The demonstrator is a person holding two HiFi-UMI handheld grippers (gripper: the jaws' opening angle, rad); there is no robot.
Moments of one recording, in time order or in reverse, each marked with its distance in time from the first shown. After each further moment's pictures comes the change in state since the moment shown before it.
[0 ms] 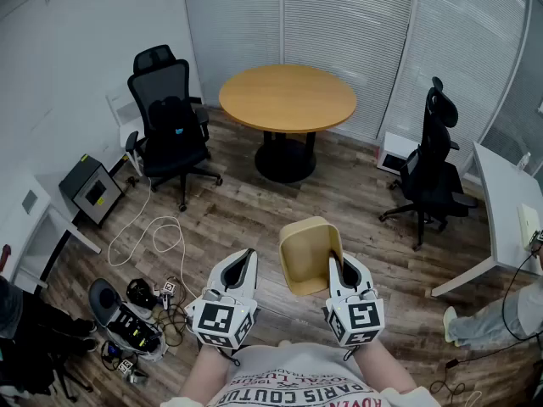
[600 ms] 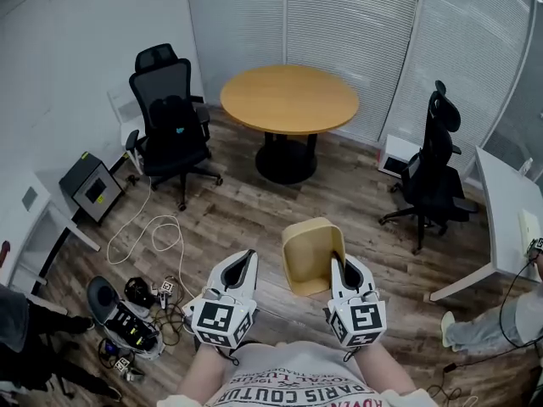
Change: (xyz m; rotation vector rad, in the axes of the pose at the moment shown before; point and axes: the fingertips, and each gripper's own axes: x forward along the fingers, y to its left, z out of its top) left arm 0.011 -0.001 -0.006 0.000 0.027 -0.005; right arm 0.005 -0.013 0.001 0.008 -0.012 0.004
